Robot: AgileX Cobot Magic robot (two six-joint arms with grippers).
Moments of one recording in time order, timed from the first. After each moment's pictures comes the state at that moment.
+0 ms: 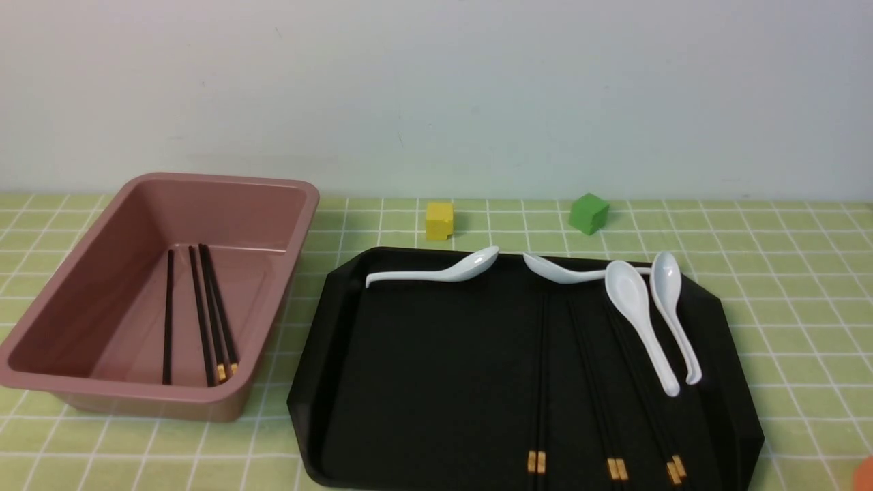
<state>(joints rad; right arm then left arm) 0.10 -0.01 0.02 0.40 0.23 0.53 -0.13 -0.01 0.03 -0.03 0.38 -0.36</state>
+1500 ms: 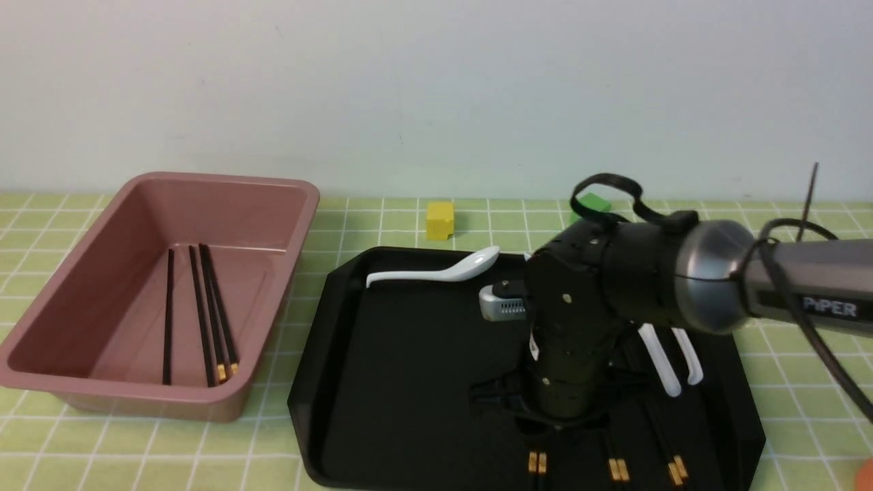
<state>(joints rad) 0.65 1.97 -1.34 -0.06 0.90 0.72 -0.13 -0.01 0.03 -0.03 0.38 -0.36</state>
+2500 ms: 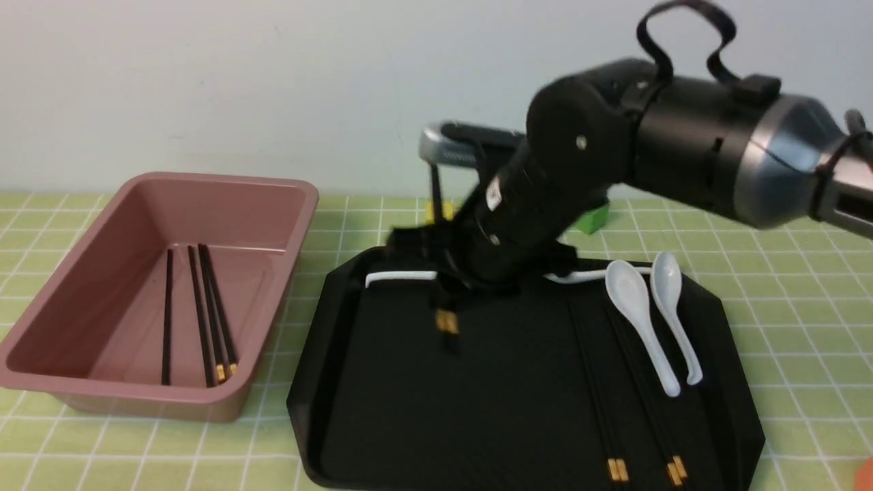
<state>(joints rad) 0.68 1.87 -1.66 0.21 0.82 0.49 -0.13 -0.01 0.03 -0.03 0.39 -0.36</state>
